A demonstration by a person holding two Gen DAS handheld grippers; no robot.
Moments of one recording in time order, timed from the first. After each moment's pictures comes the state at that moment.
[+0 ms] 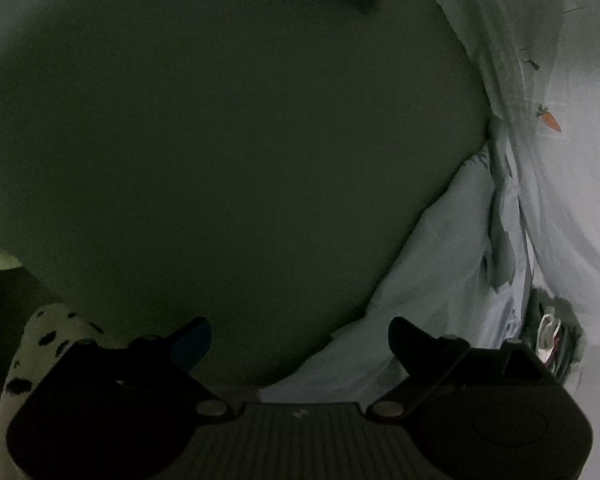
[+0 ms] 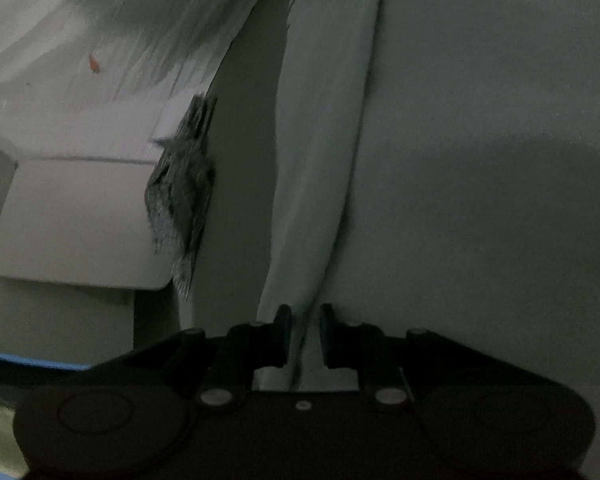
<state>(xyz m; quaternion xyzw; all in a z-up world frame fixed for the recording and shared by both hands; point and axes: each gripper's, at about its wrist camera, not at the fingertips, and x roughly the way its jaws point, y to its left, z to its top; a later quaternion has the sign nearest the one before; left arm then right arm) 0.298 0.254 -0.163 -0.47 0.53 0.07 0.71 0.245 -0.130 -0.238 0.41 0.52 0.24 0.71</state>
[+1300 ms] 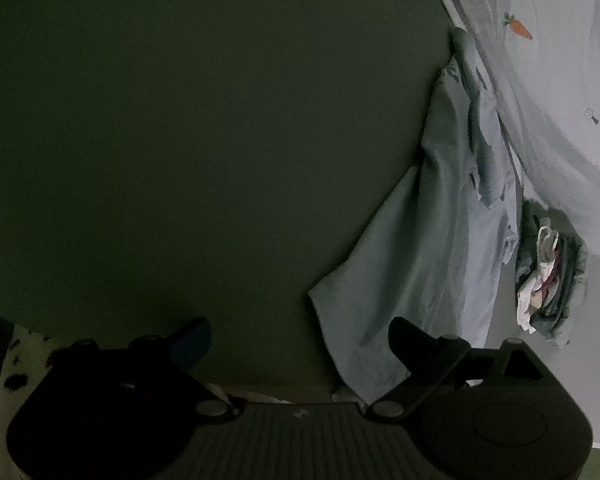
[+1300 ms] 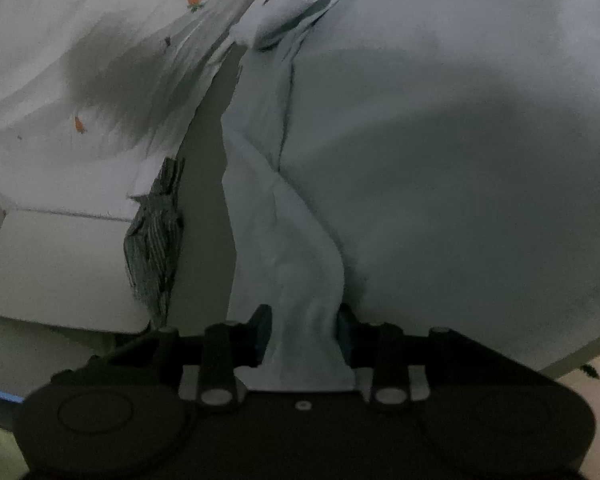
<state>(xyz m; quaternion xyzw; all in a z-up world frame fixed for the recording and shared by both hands) 0.332 0.228 -0.175 -0.41 0.59 -0.04 0.70 0.173 -0.181 -0.238 0.43 0.47 0.15 0.76</state>
